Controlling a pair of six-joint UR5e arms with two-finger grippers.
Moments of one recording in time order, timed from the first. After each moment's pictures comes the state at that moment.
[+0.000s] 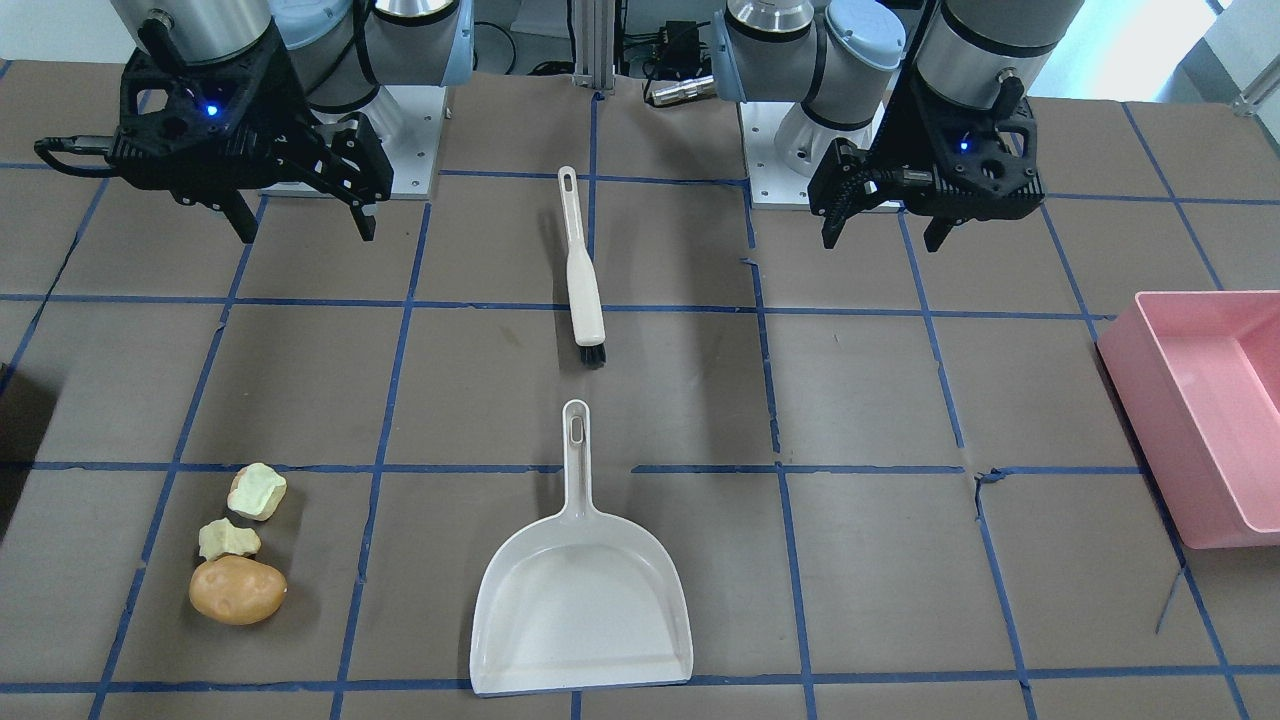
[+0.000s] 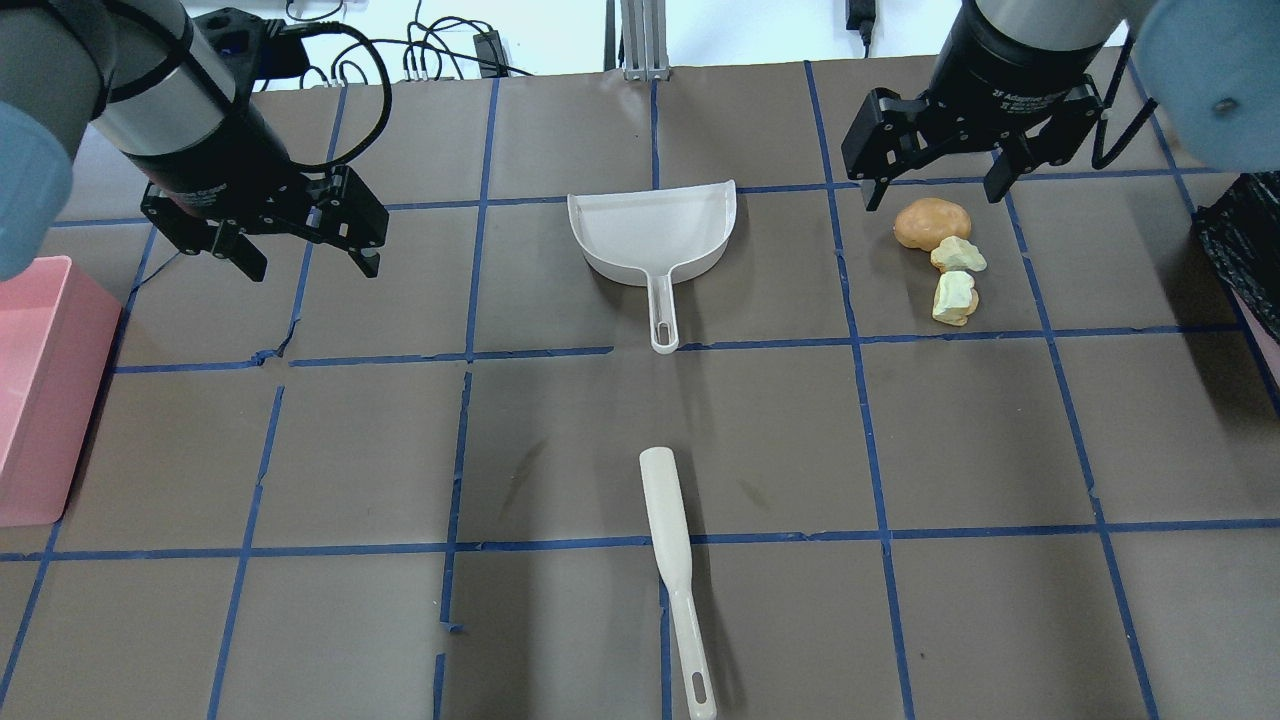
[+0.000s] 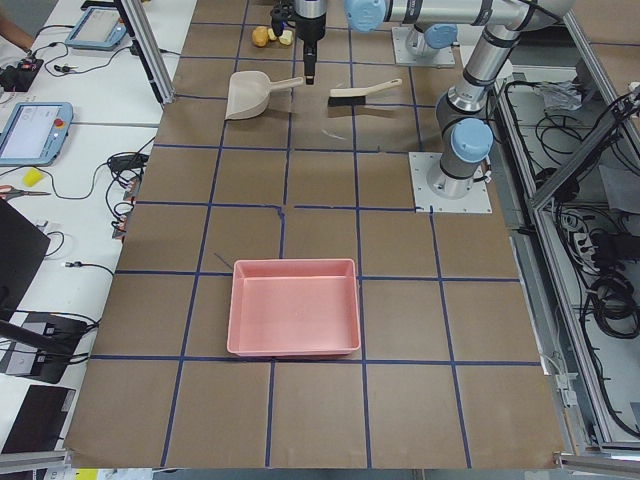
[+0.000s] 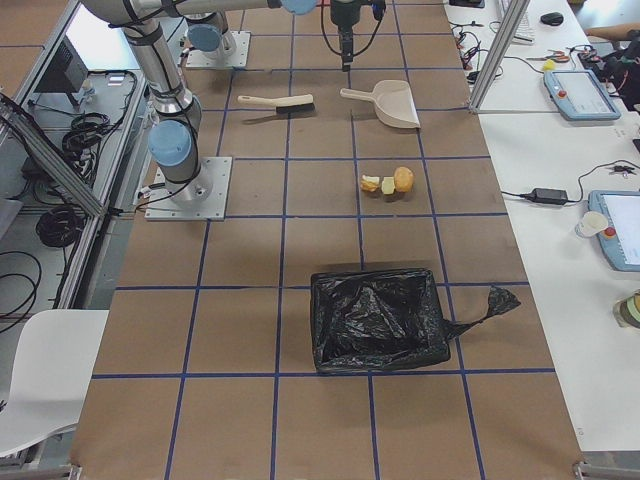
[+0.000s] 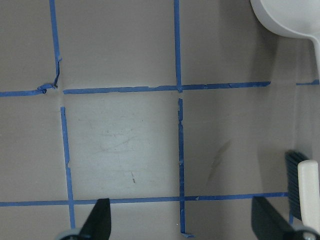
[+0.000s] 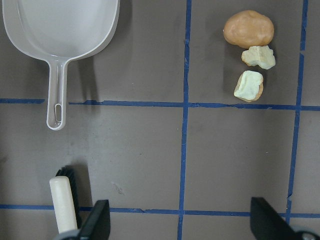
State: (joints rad) left arm -1.55 -1.51 -1.61 -1.58 1.57 0.04; right arm 1.61 -1.58 1.51 -1.56 -1.55 0.00
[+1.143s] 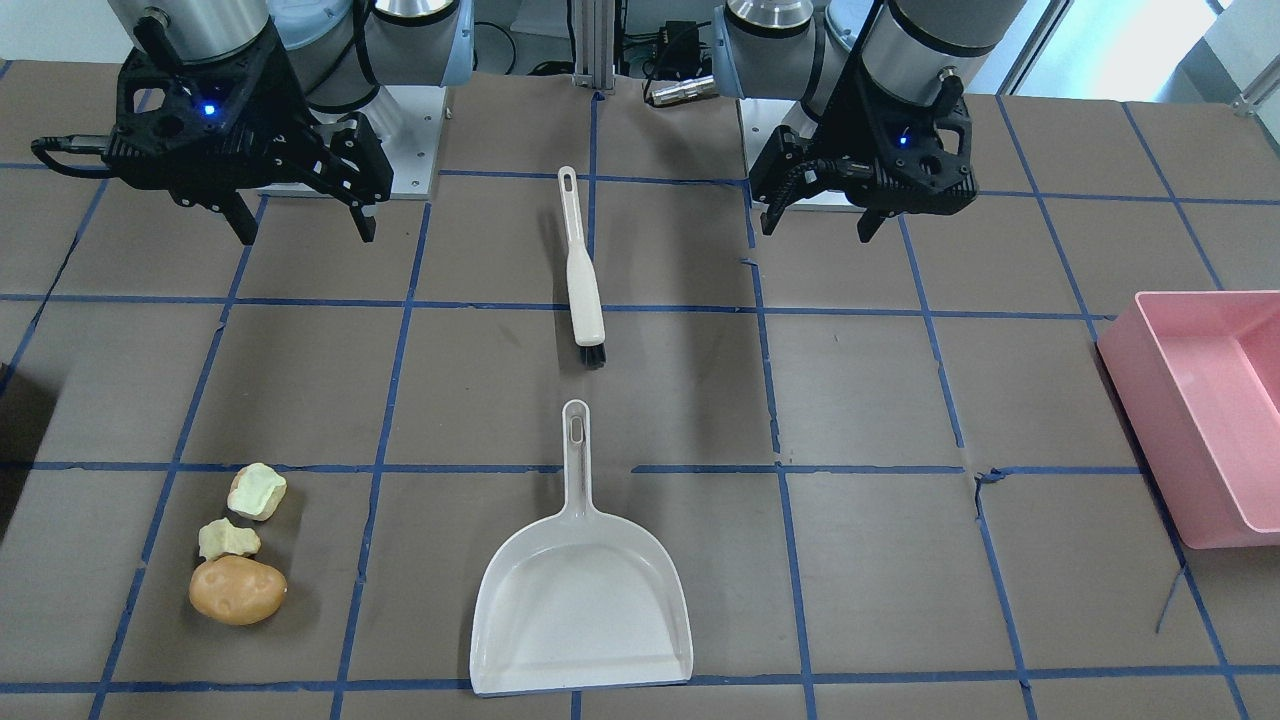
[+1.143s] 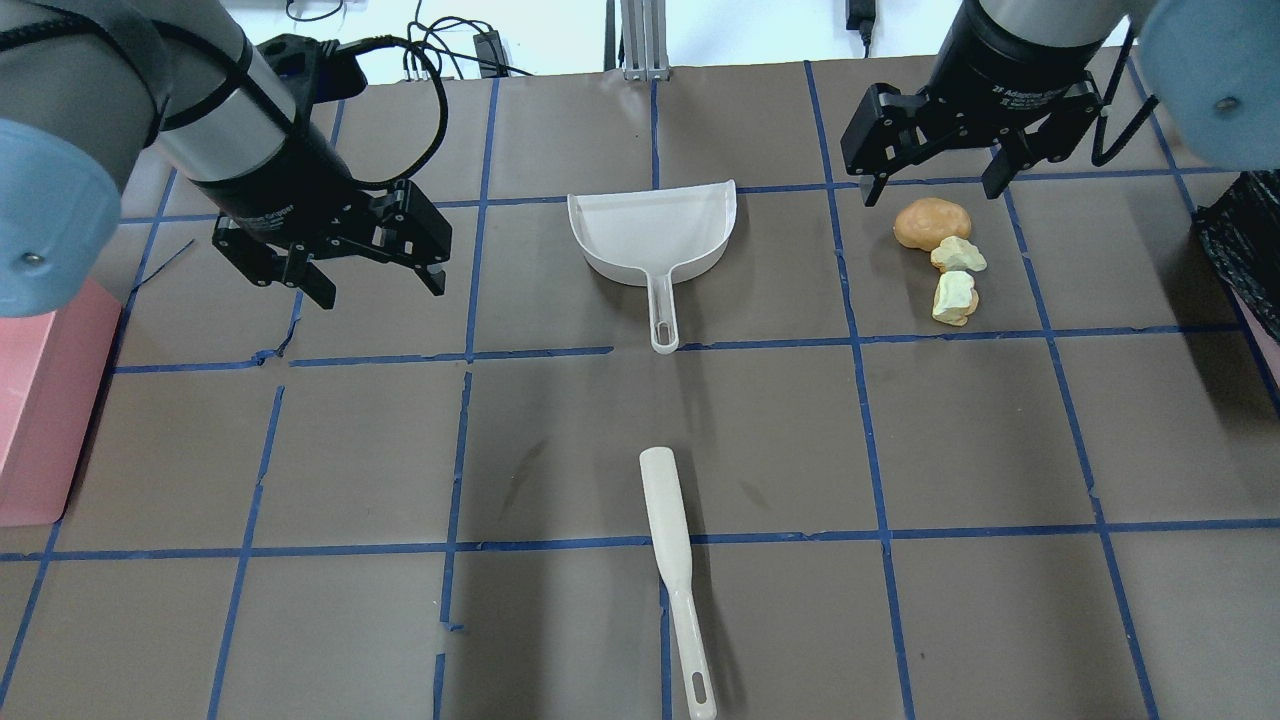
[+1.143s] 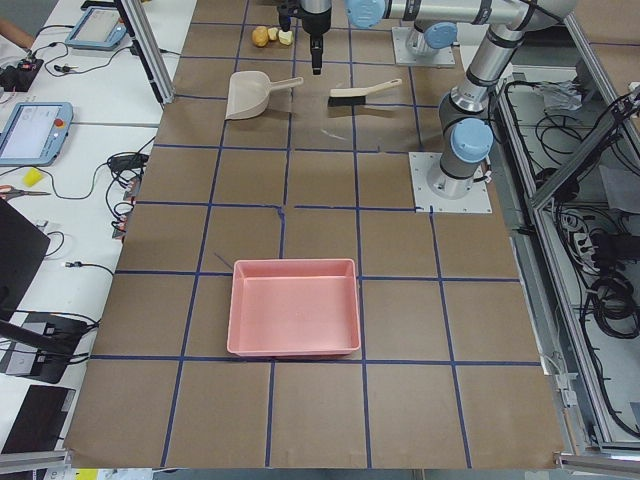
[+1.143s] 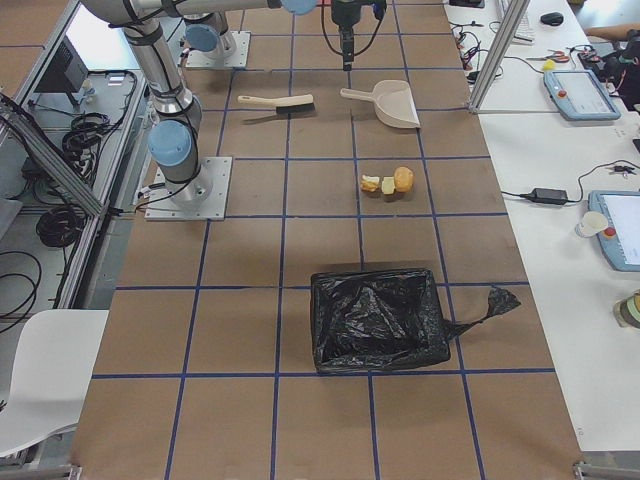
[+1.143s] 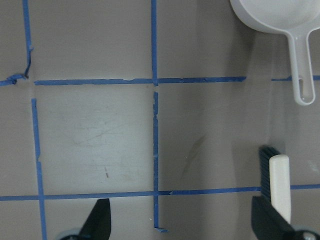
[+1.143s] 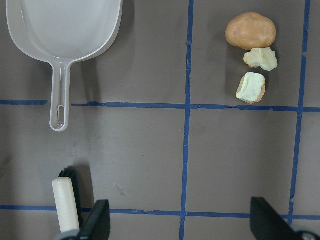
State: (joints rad) left arm -1.61 -1.50 -1.66 -1.59 1.46 -0.08; right arm 1.61 -1.58 1.51 -1.57 -1.54 0.00
